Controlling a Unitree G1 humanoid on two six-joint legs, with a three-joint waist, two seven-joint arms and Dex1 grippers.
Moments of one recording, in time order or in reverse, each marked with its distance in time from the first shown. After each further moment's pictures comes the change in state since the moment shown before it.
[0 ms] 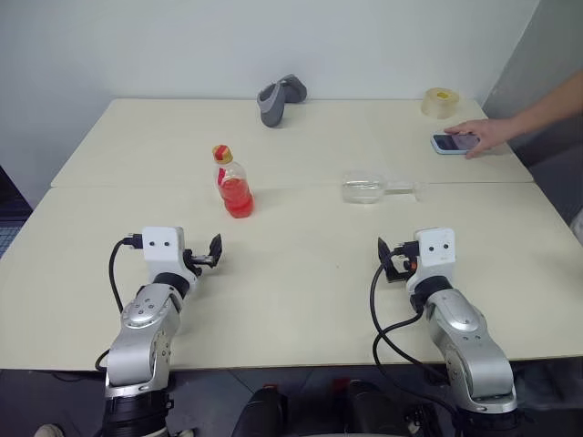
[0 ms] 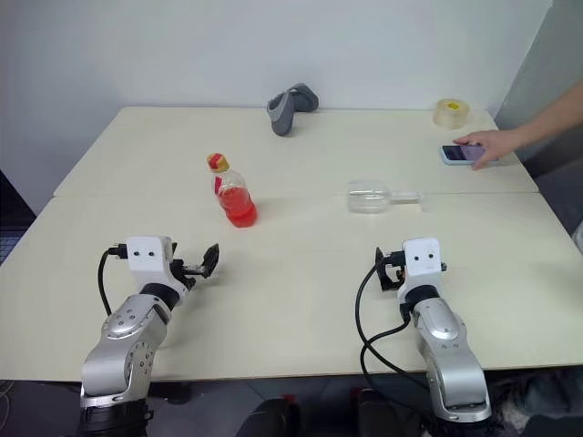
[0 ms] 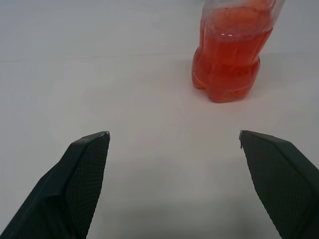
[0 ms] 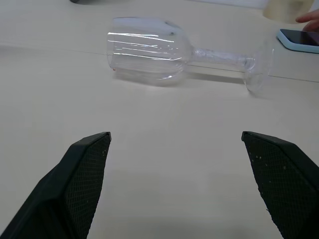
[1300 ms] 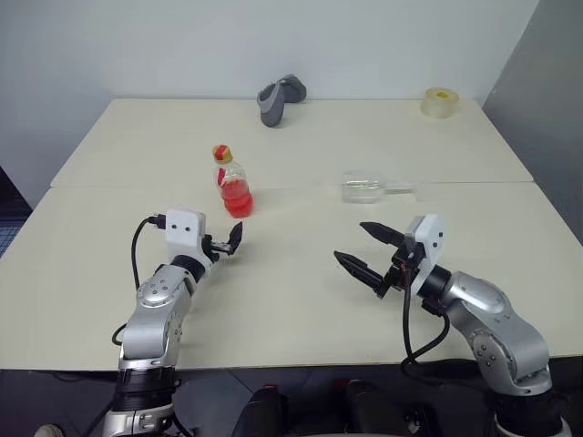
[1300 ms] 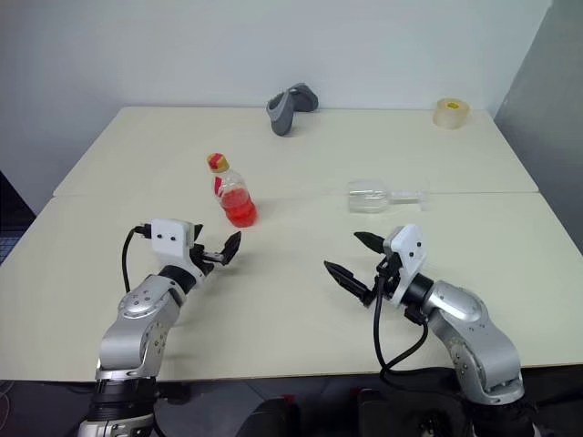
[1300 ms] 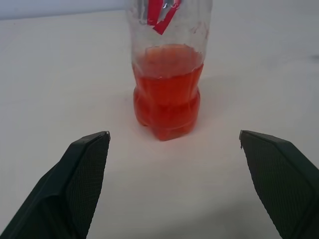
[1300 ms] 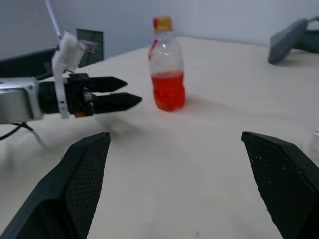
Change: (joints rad) left arm -0.147 0.026 -0.082 0.170 0.020 -0.122 -0.120; right arm -0.155 -0.237 -0.015 -0.007 0.443 -0.022 0.586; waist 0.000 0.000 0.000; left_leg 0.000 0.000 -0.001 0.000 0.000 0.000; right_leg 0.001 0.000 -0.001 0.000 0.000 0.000
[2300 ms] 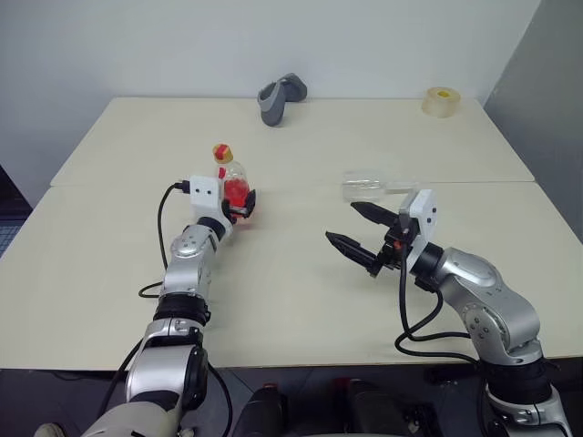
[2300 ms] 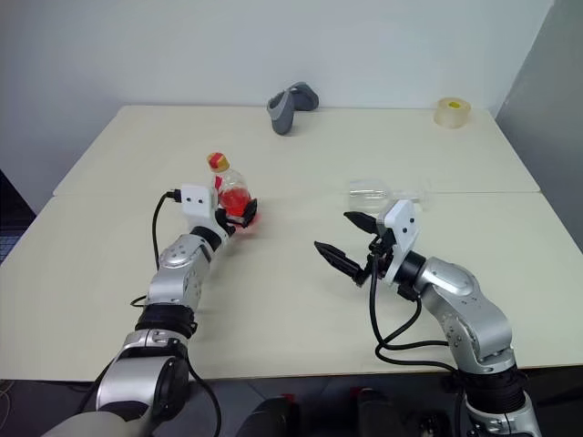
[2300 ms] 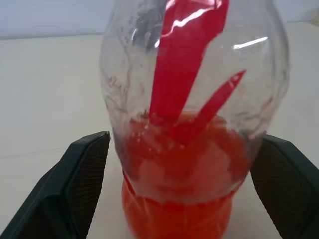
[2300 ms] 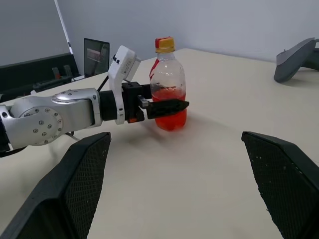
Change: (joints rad) left arm -0.485 -0.043 -0.003 0.801 0.066 -0.401 -0.034; right arm -0.106 -0.003 0.019 0.055 0.030 0.012 -0.039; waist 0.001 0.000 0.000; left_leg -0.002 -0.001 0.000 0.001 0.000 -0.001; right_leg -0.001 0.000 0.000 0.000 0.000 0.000
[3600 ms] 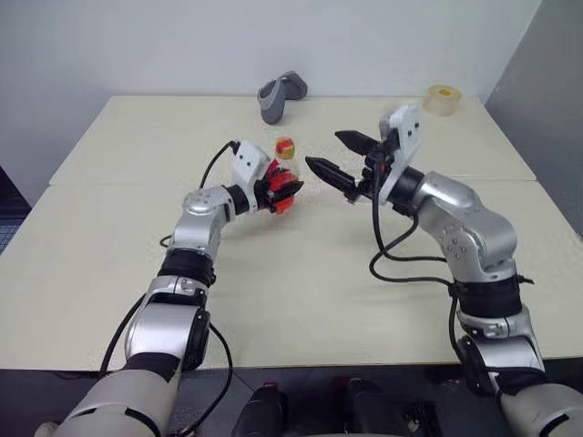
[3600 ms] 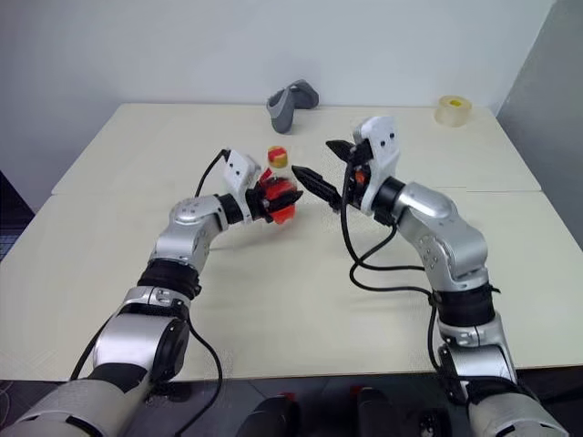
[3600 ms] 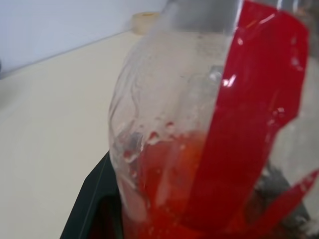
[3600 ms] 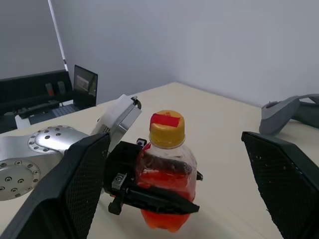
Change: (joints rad) left arm -0.218 0.045 -0.149 0.043 -0.007 0.065 -0.588; right arm -0.503 0.071 -0.001 0.343 0.004 0.075 -0.035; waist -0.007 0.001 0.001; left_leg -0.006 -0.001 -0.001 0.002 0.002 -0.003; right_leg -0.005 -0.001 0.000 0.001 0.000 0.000
